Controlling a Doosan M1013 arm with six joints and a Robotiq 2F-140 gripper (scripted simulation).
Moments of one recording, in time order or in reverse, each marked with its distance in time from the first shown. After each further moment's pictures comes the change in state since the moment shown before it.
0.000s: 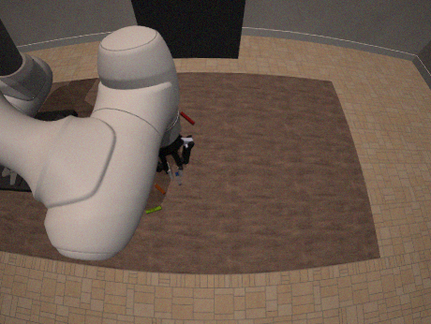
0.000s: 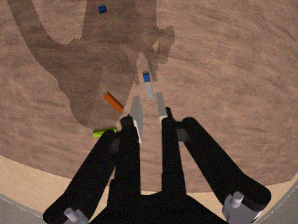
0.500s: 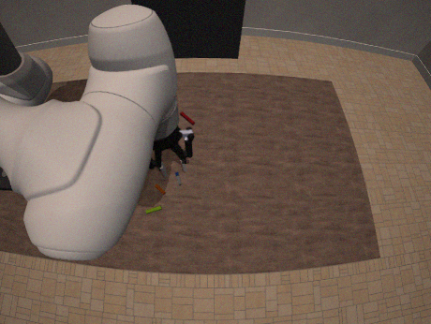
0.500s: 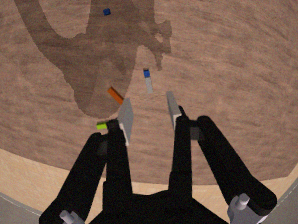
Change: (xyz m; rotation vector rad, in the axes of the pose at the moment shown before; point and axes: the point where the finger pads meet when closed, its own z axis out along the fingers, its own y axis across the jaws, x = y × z) arm 0.000 0.000 -0.029 0.000 0.000 0.000
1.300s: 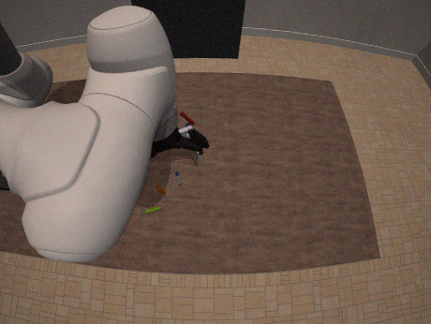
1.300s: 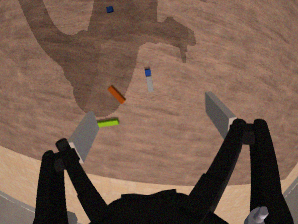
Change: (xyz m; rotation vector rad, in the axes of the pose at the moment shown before) arm -0.002 -0.002 0.000 0.000 0.000 -0.029
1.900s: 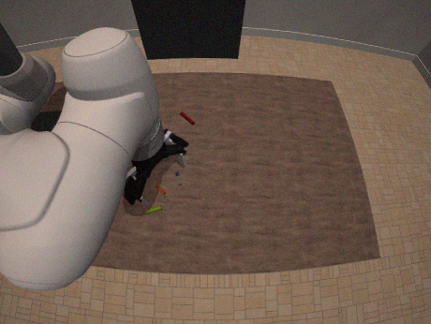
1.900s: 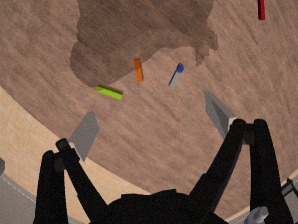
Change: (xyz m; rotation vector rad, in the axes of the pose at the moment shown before) arm -0.026 -0.035 0.008 0.011 -0.010 -0.554
